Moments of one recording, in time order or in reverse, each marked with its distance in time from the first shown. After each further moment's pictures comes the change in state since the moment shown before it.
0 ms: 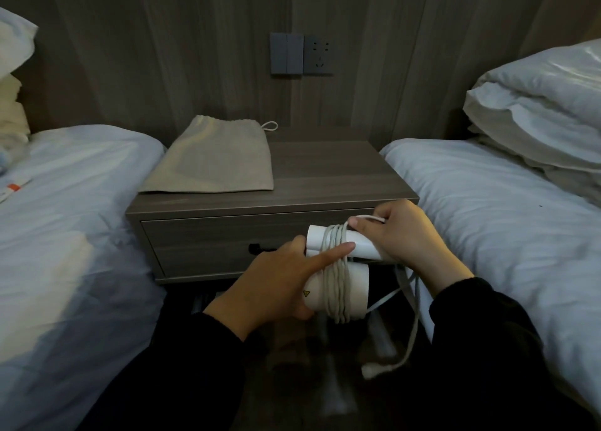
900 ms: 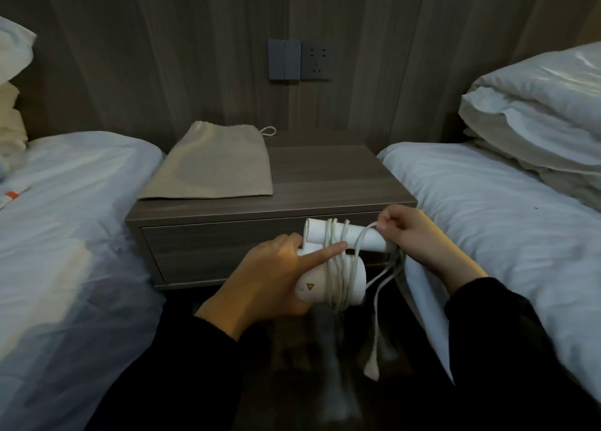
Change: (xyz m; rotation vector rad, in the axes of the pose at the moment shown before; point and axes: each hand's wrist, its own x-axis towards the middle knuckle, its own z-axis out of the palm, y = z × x) left_hand -0.003 -0.011 -0.011 0.122 0.132 0.024; right_hand 0.007 0.028 -0.007 0.250 -0.130 -0.029
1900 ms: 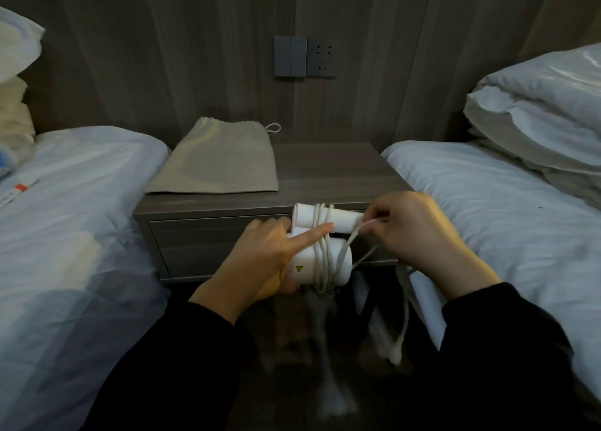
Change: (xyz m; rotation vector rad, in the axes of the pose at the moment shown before) left_hand 0.001 -0.025 -0.002 0.097 -0.032 -0.064; right_hand -0.028 -0.062 -0.003 -0.423 0.086 -0.201
